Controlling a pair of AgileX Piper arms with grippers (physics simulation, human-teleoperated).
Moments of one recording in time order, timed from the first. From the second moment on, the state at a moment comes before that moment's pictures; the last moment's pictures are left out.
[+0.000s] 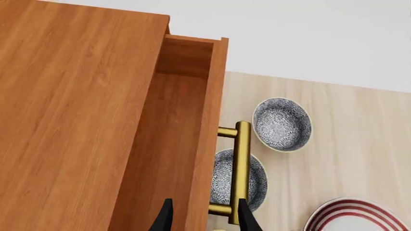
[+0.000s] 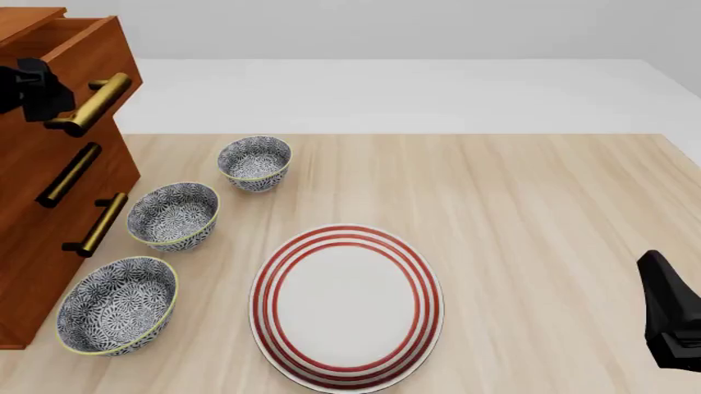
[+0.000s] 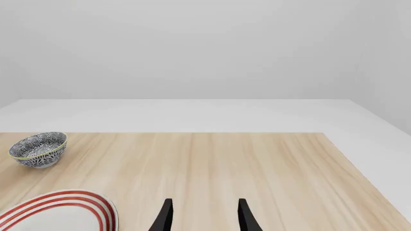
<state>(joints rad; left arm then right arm) 0.12 1.13 -1.06 0.62 -0.03 0.00 0.01 0.00 0.00 0.00</state>
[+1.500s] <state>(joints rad) 0.06 1.14 -1.04 0.54 -0.05 0.00 0.01 0.00 0.00 0.00</state>
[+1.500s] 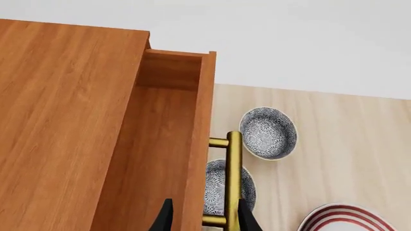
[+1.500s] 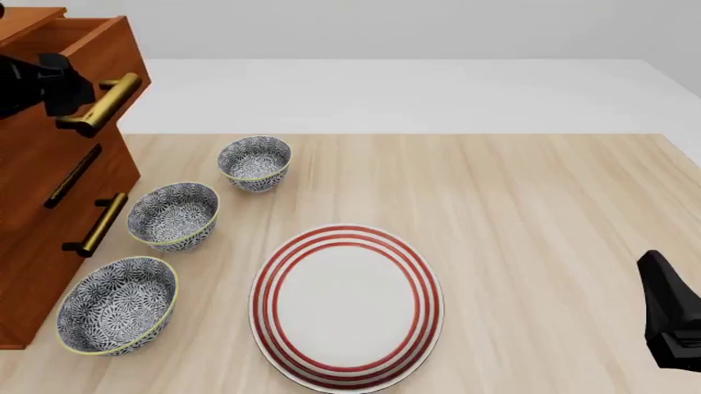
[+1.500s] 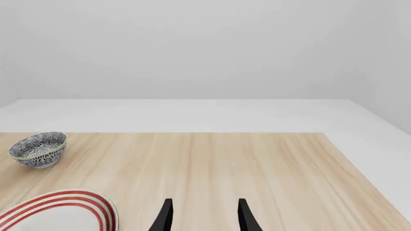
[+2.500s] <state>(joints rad) 0.00 1.17 -1.05 0.50 -0.05 0.00 0.01 0.00 0.00 0.00</state>
